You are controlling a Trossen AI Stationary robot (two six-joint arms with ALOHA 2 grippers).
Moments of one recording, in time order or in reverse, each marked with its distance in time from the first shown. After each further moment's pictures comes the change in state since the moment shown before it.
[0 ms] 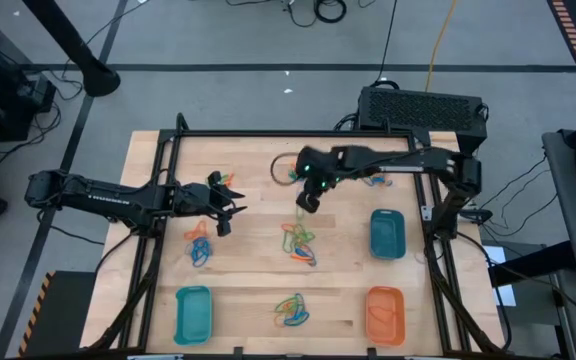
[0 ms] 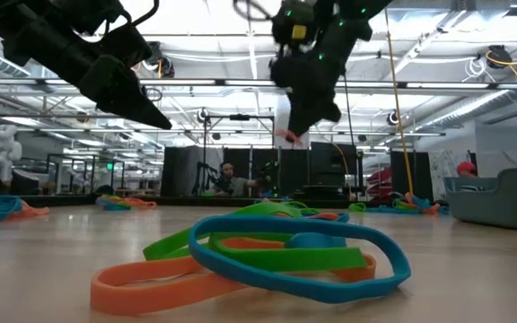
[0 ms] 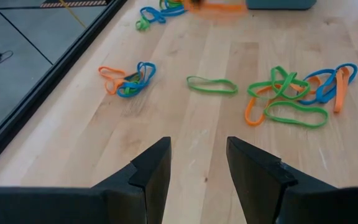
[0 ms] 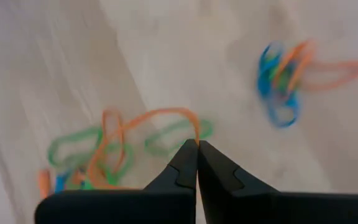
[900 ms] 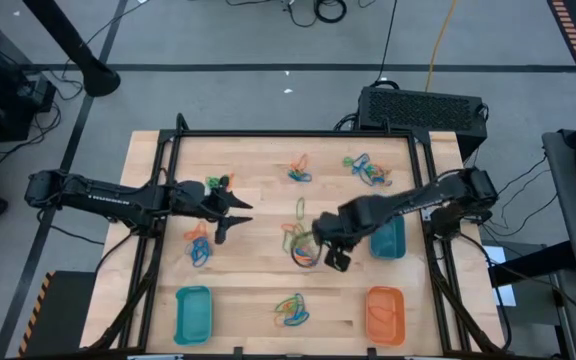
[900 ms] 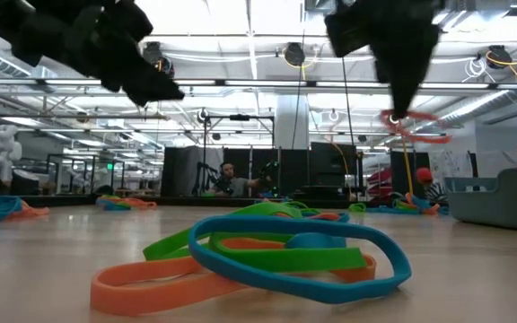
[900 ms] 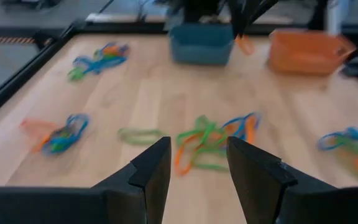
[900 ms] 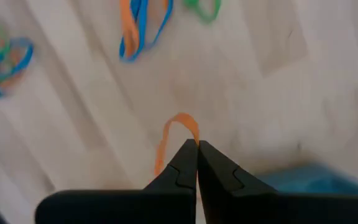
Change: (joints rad) left arm -0.022 0.001 0.000 0.193 0.262 -0.018; right arm 0.443 -0.086 0.000 -0.444 0.005 0.411
